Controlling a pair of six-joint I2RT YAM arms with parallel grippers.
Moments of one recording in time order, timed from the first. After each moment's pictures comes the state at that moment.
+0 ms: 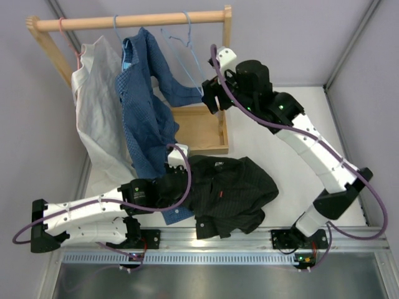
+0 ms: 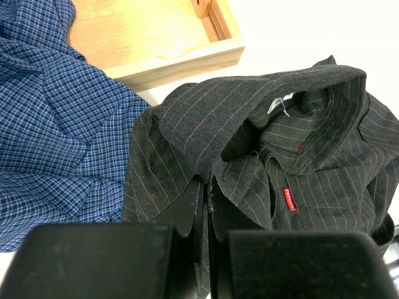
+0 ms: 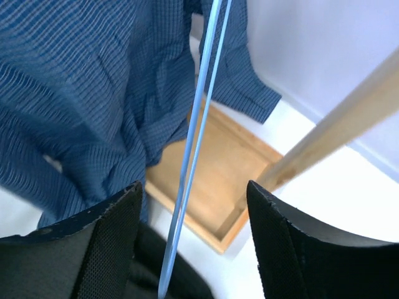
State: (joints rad) left arm -1.26 0.94 0.85 -0.52 -0.76 -0.65; right arm 0.77 1.55 1.90 -0.65 0.05 -0.03
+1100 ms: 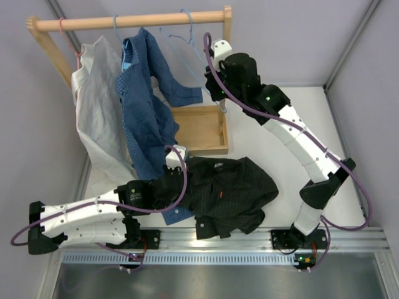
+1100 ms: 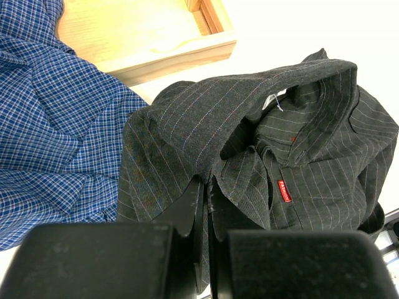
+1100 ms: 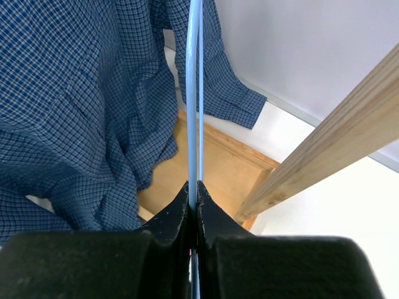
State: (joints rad) left arm -1.26 0.91 0.83 -0.52 -0.72 -0.66; right arm 0.77 1.75 2.11 -0.66 0.17 0.02
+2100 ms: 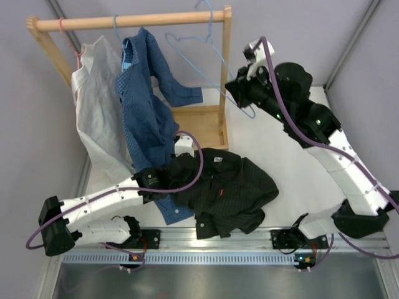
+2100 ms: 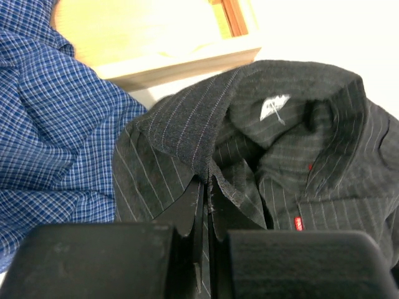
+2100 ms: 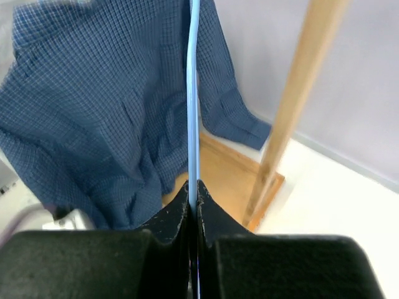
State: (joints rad) left arm -1.06 1.10 0.86 -0.41 -0.58 -0.63; right arm 0.77 1.42 1.92 -0.57 0.08 0.04
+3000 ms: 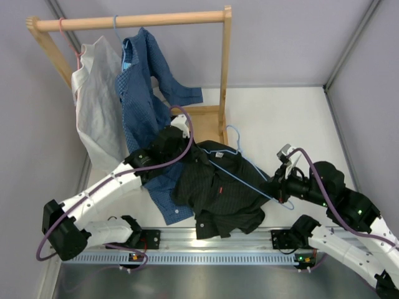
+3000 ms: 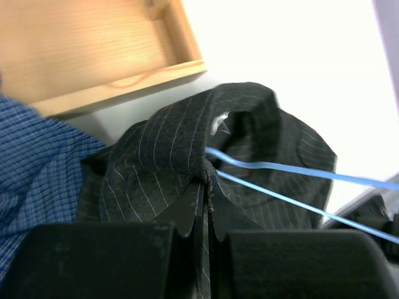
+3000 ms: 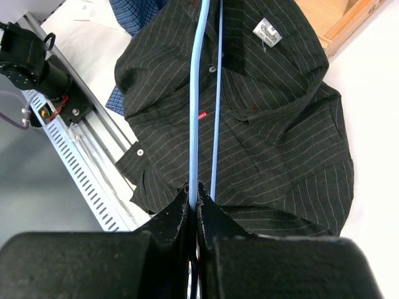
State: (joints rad) left arm -0.76 1.17 1.00 -0.38 -0.10 -0.60; right arm 0.76 0.47 0.86 -0.81 -0.20 0.20
